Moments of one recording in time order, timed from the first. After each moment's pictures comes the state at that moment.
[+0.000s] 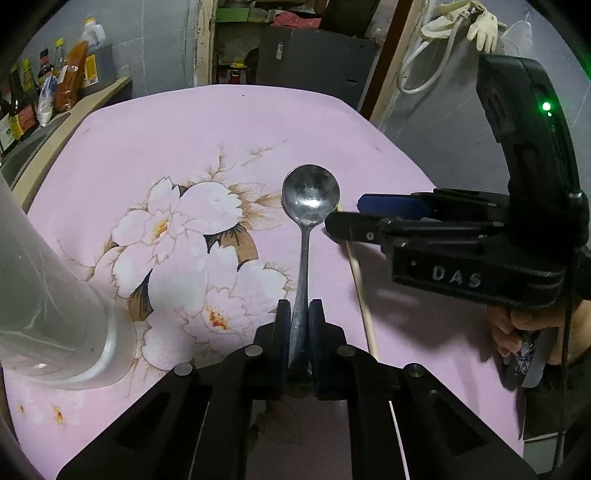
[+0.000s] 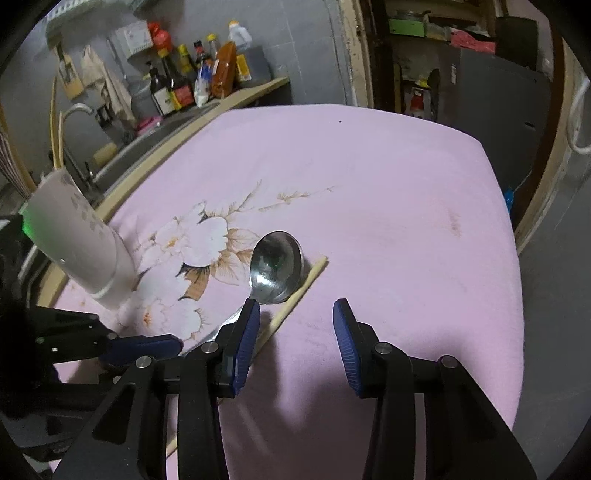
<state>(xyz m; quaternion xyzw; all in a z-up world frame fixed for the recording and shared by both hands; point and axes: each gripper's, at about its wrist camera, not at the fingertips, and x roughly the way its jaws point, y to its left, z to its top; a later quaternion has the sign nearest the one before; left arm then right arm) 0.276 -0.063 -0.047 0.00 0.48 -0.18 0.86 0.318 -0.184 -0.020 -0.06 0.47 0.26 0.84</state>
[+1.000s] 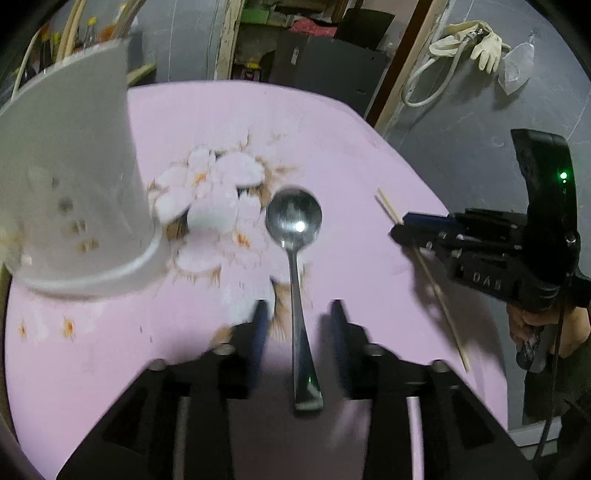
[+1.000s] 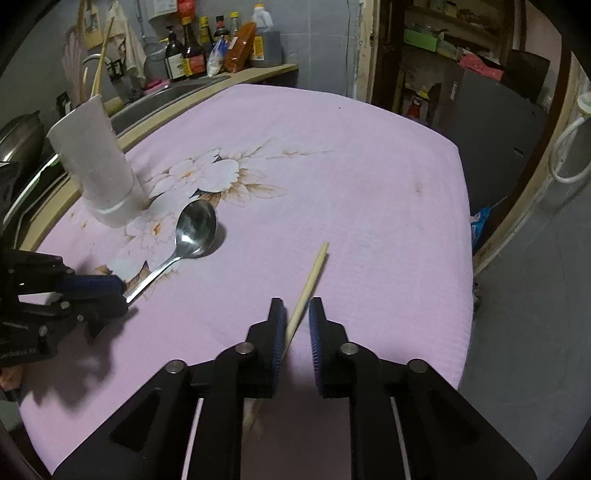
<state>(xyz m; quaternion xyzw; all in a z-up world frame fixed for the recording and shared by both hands) 0.225 -0.036 -0.026 -0.04 0.47 -0.17 0.86 0.263 -0.206 -0.008 -0.12 0.47 0.24 0.84</state>
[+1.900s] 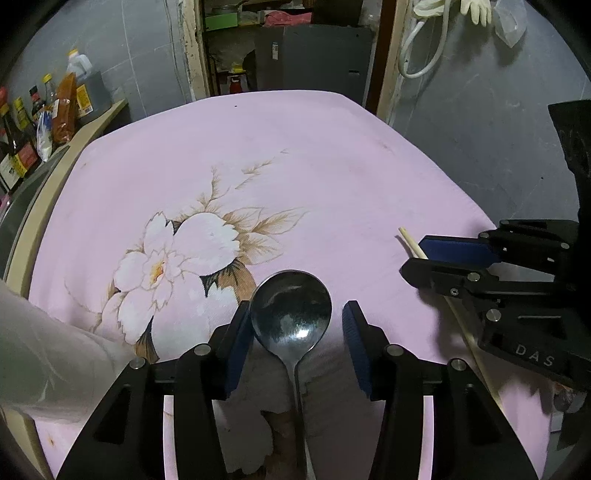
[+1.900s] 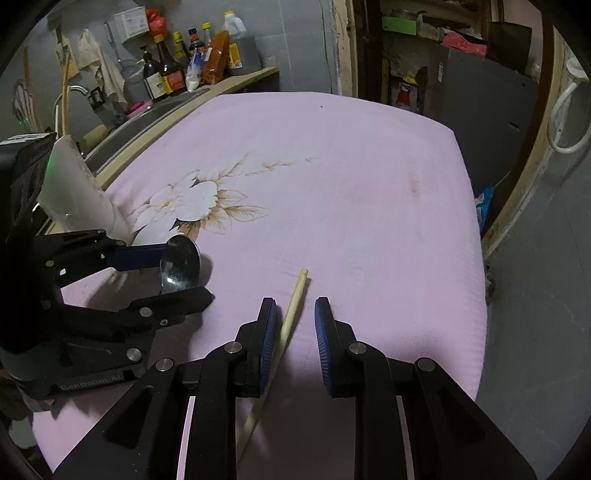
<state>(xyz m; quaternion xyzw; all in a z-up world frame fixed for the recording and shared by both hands) 0.298 -0.093 -0.056 0.07 0.48 -0.16 0.86 0.287 -0.209 -0.013 -0.06 0.48 0.23 0.84</state>
